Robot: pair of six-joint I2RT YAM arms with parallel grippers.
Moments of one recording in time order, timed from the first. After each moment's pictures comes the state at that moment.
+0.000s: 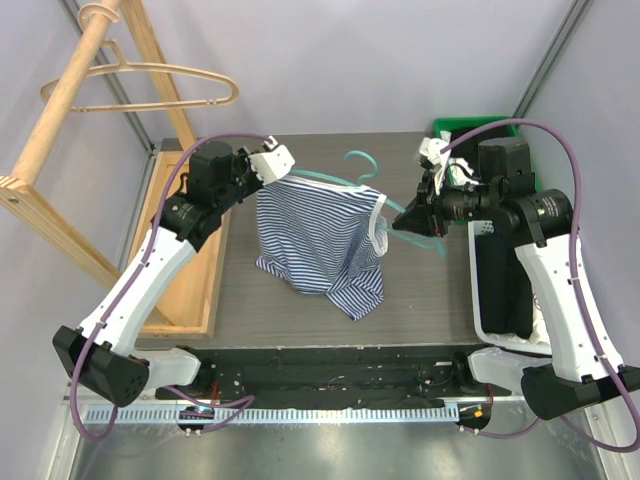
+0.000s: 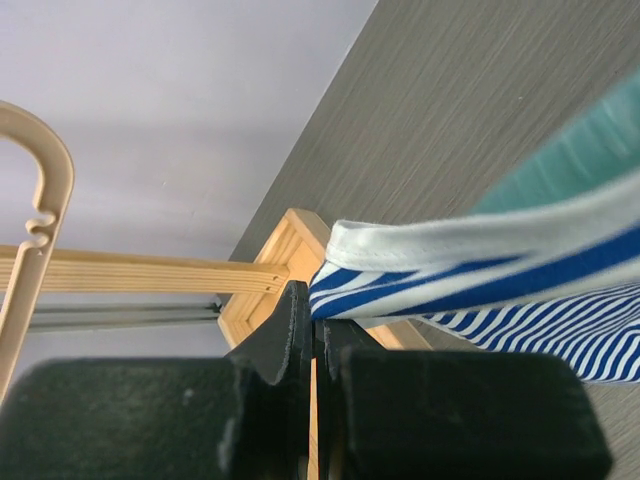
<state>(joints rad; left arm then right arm) -0.44 1.27 1.35 -0.46 -0.05 0.79 0.25 1.18 1.57 -1.05 -0.82 -0.39</state>
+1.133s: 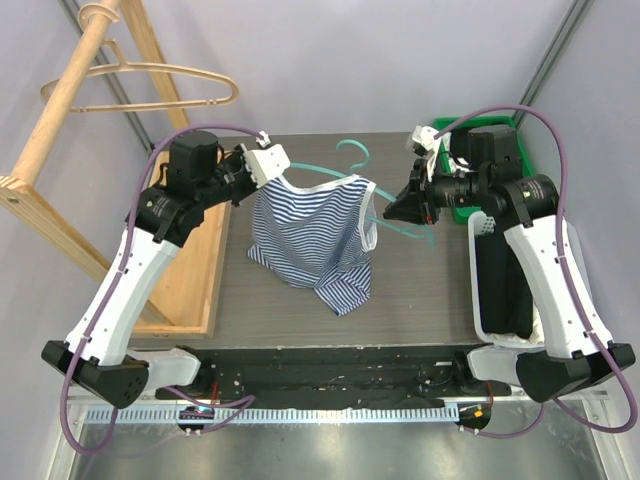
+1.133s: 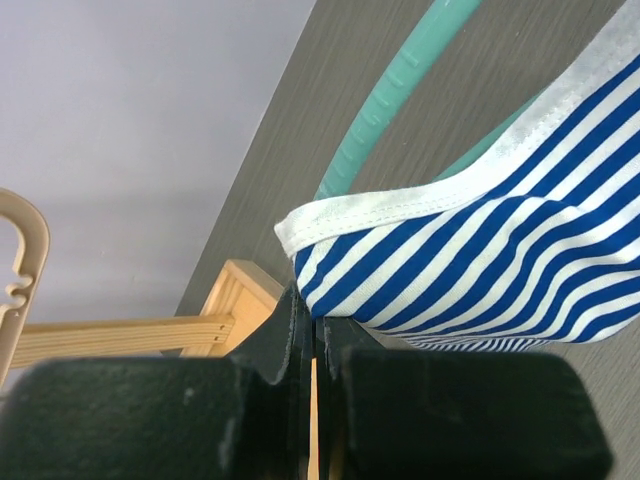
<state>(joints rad) -0.44 1.26 1.57 -0.74 0.21 0.75 0.25 1.26 1.60 -0.98 -0.90 -0.37</state>
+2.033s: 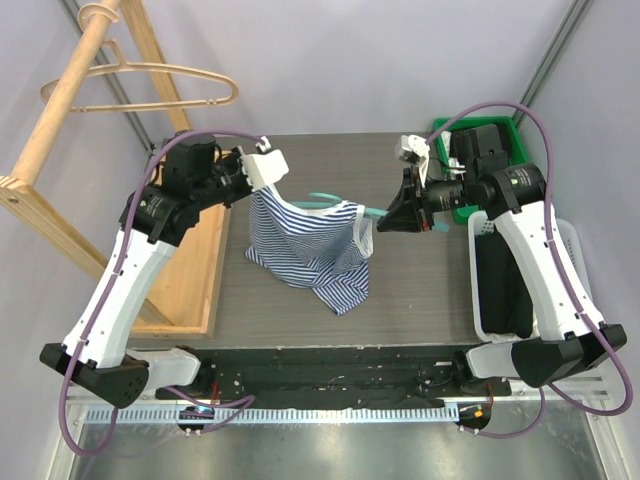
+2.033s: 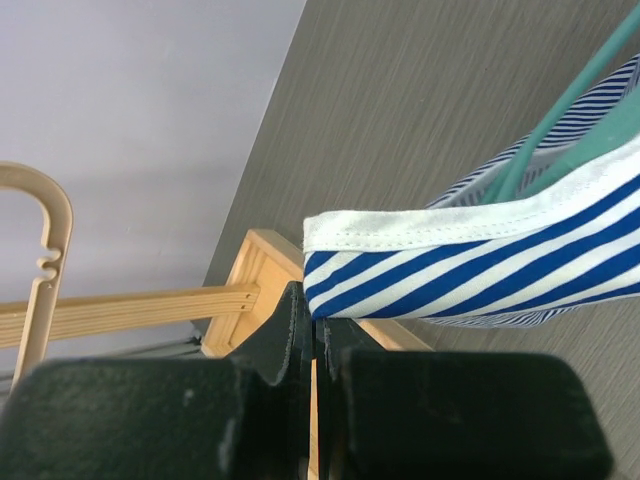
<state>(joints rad) -0.44 1.26 1.62 -0.84 0.16 0.84 0.27 1.34 1.65 -1.12 -1.07 -0.50</state>
